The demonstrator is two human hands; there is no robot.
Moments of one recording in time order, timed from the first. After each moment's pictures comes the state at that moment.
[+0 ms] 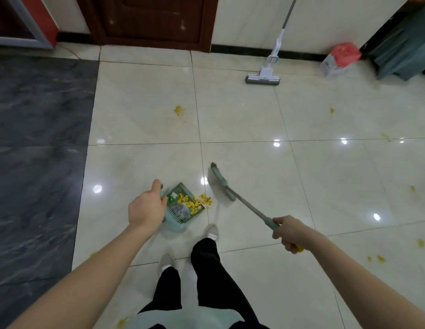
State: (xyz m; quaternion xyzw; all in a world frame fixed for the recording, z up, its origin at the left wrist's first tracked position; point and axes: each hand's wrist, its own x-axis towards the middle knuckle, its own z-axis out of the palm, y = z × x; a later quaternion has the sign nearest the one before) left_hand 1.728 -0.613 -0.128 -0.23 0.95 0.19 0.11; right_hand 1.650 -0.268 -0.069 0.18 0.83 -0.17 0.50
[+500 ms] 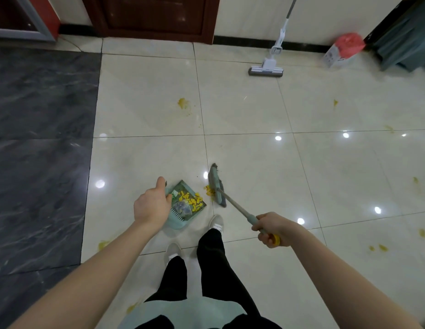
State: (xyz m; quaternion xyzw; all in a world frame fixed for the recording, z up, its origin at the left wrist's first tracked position) left_hand 1.765 -0.621 -0.132 -0.24 0.94 0.19 0.13; right_hand 1.698 -0.321 -0.094 0.28 0.72 -0.31 0.55
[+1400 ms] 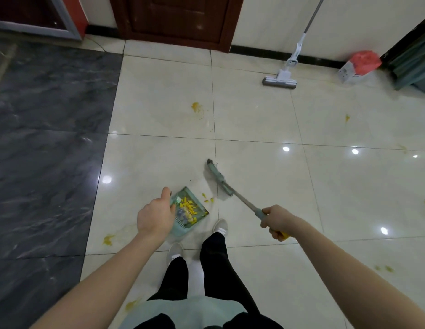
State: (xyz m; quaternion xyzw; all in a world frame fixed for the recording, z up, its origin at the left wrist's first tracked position) left_hand 1.809 -0.628 -0.130 -0.26 0.94 0.19 0.12; right_hand 1.680 -0.346 -0.086 0.15 0.82 -0.19 0.52
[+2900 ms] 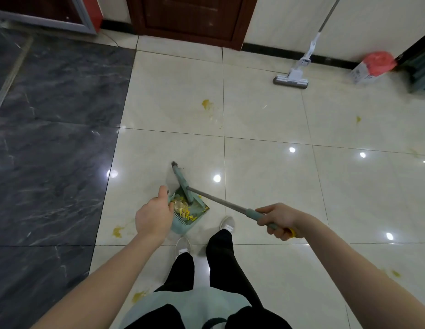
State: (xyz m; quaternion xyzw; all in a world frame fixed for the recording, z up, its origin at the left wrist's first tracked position) left_hand 1.845 -0.659 -0.132 -0.30 0.93 0.18 0.11; right_hand 1.699 -0.379 -0.068 0.14 0.76 -0.25 0.59
